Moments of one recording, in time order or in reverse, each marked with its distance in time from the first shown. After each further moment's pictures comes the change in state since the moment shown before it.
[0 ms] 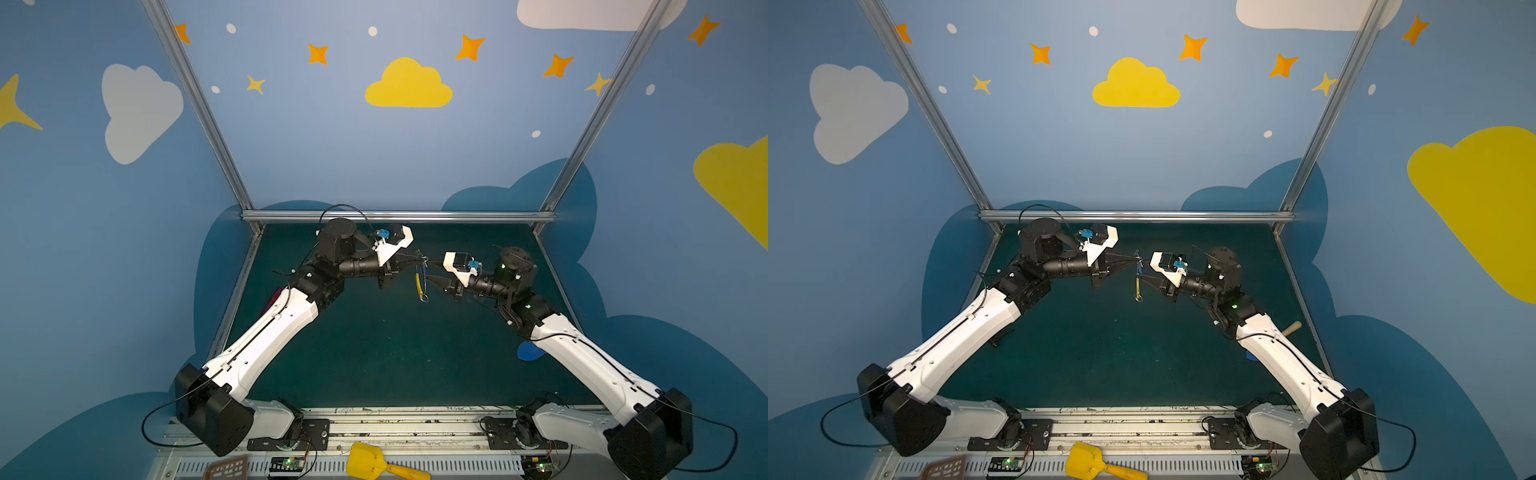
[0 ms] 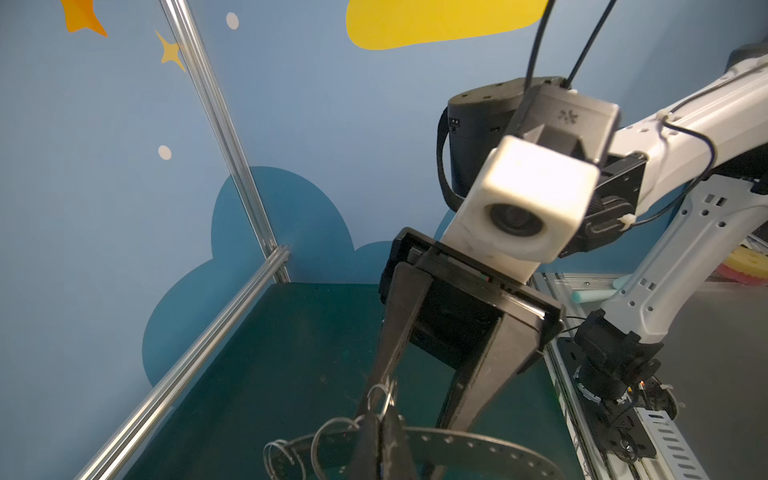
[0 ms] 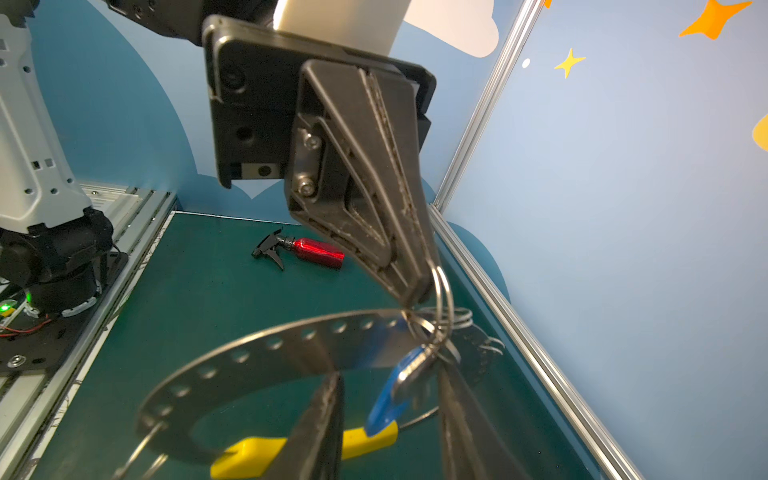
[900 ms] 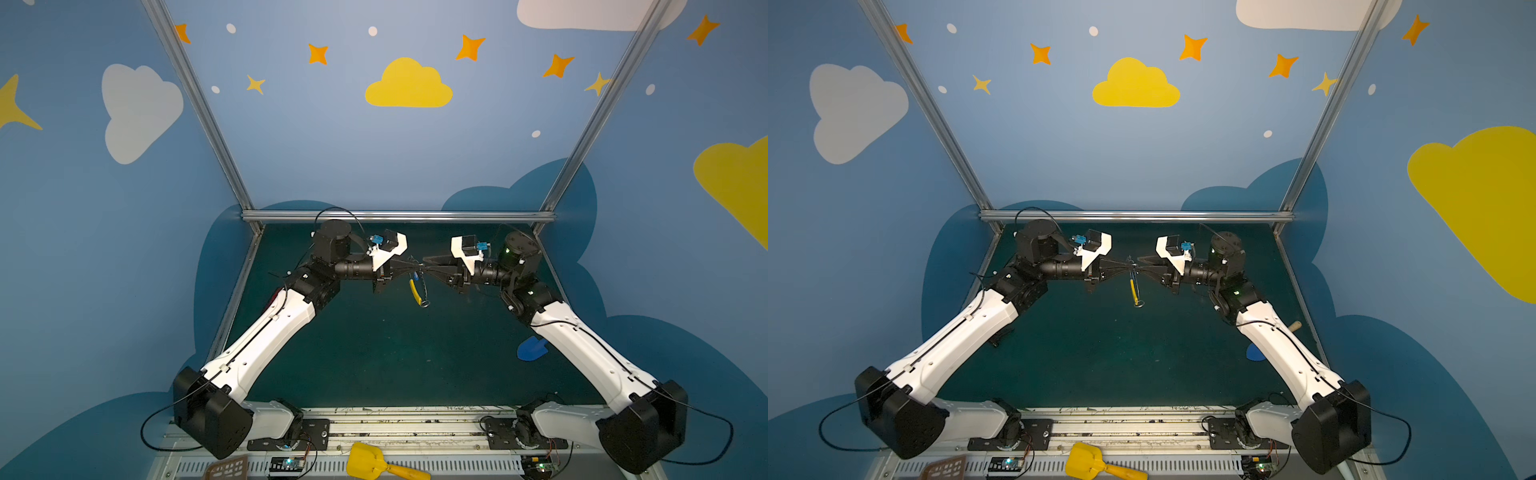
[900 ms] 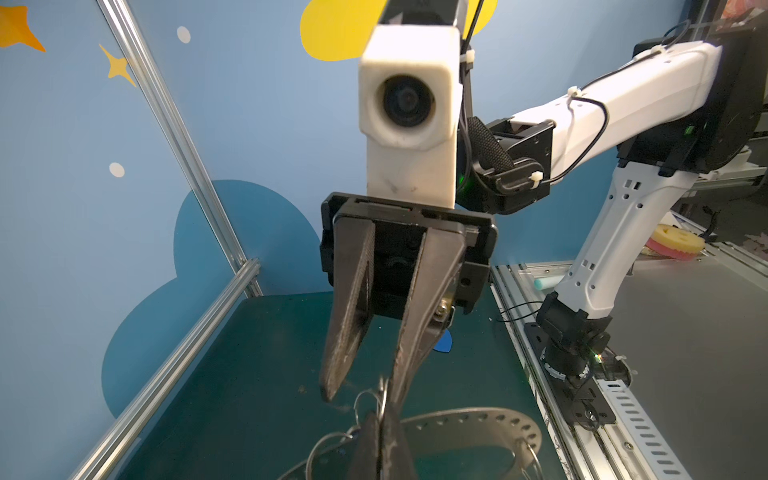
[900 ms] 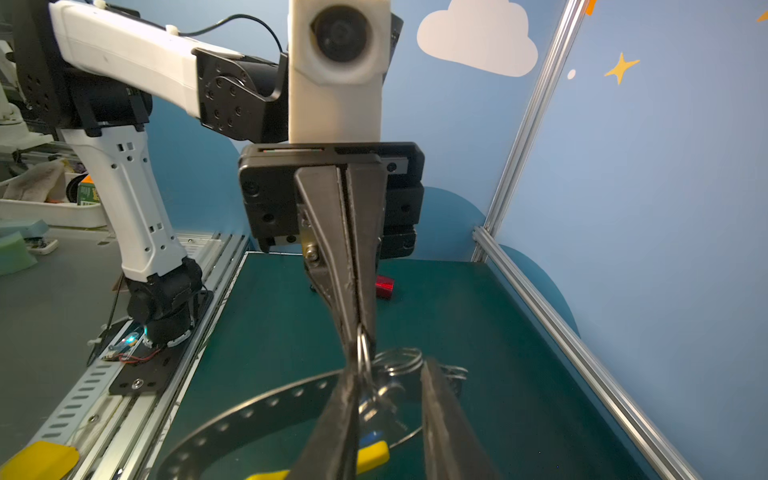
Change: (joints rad) left arm 0.035 -0.016 -0.014 -0.044 0.148 0.082; right arm -0.047 0.059 0.120 -0.031 -0.184 0.160
